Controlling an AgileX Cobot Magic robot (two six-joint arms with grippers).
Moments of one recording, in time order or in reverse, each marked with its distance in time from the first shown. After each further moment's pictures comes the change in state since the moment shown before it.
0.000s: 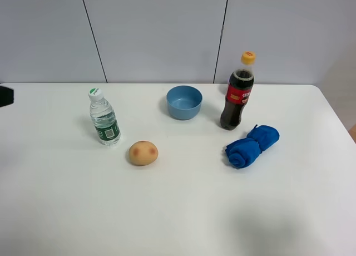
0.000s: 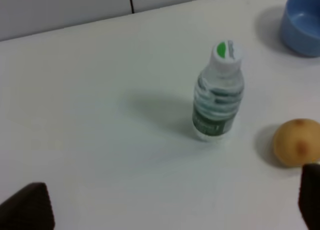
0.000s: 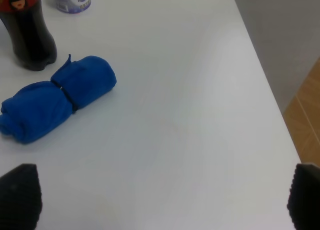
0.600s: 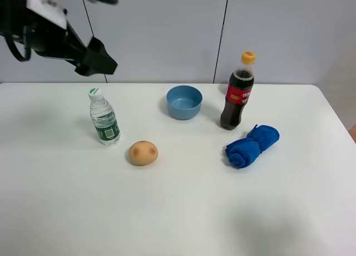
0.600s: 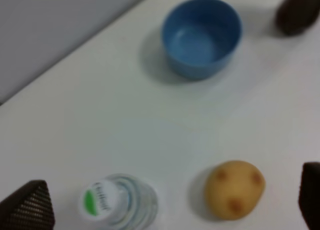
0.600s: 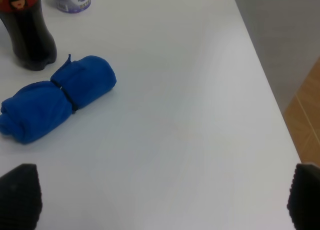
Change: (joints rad) left arm -0.431 0.543 -0.368 0.031 -0.048 0.103; right arm 0.000 0.000 0.000 0.000 0.000 0.000
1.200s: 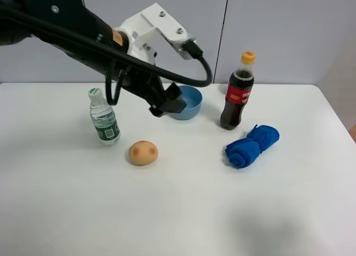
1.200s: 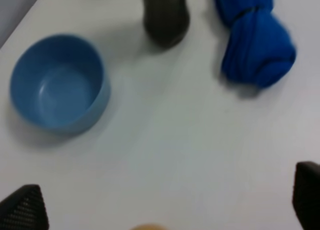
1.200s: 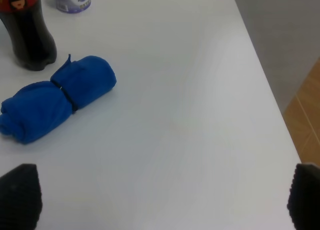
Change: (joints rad) left arm -0.312 0.194 -0.036 0.011 -0.161 -0.041; right arm 0.000 0.000 0.000 0.000 0.000 0.000
